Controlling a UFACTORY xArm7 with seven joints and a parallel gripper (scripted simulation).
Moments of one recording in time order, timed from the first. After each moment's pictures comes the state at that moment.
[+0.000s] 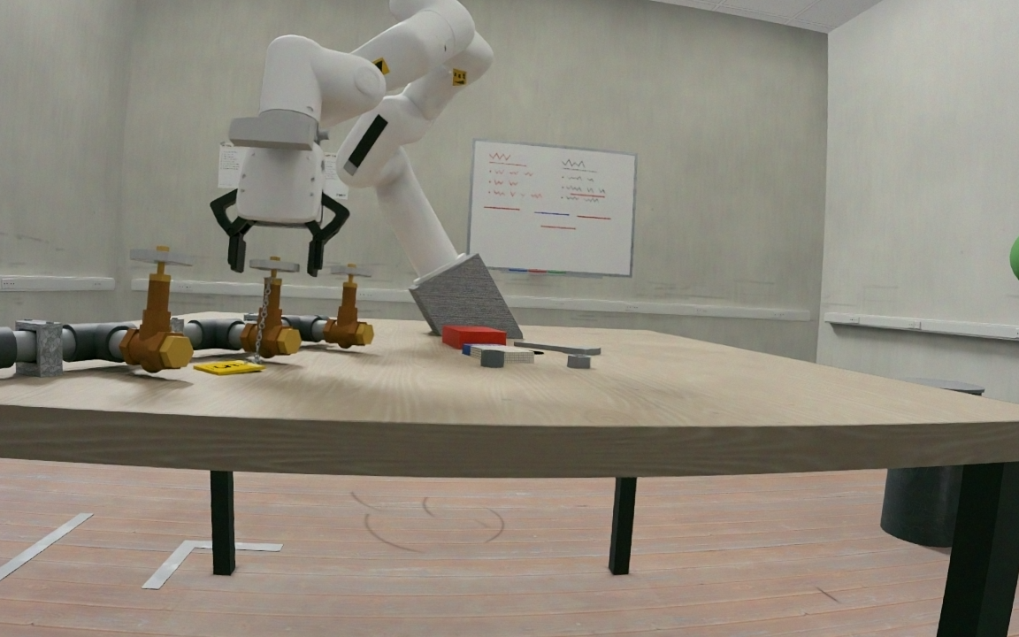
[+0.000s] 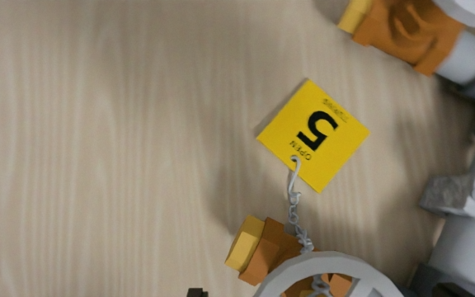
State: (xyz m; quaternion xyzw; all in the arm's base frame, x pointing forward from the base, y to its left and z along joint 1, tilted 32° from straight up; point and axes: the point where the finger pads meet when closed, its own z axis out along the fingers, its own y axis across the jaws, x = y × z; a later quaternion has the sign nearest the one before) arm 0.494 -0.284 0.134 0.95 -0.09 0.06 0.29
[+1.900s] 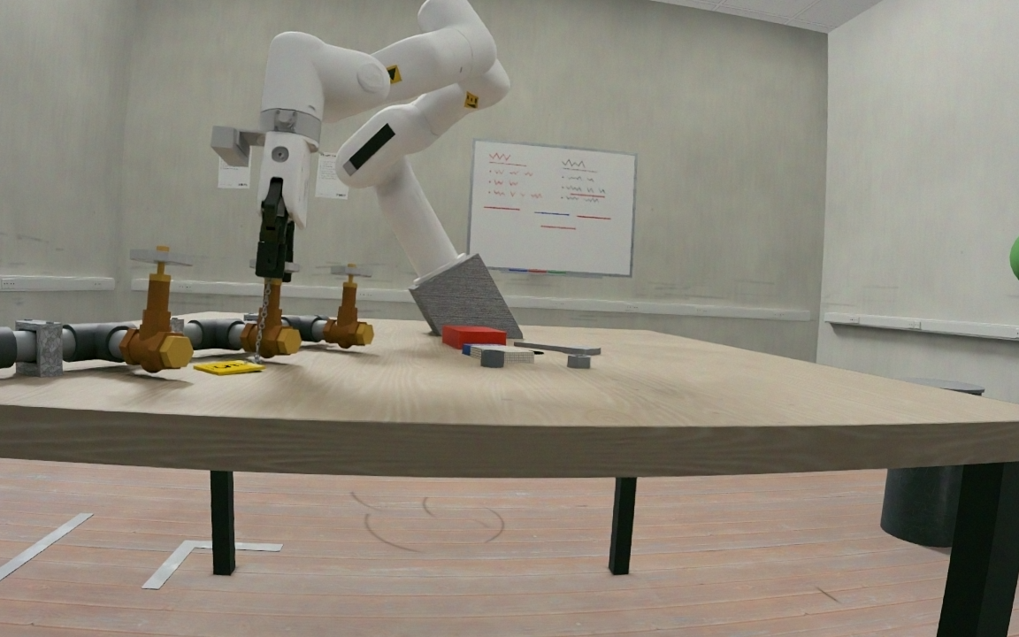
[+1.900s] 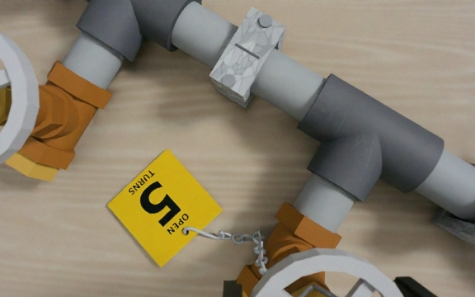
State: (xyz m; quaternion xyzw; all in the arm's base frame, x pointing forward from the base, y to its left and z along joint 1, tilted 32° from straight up) arm 0.493 -0.284 0.134 0.64 -0.70 0.23 0.19
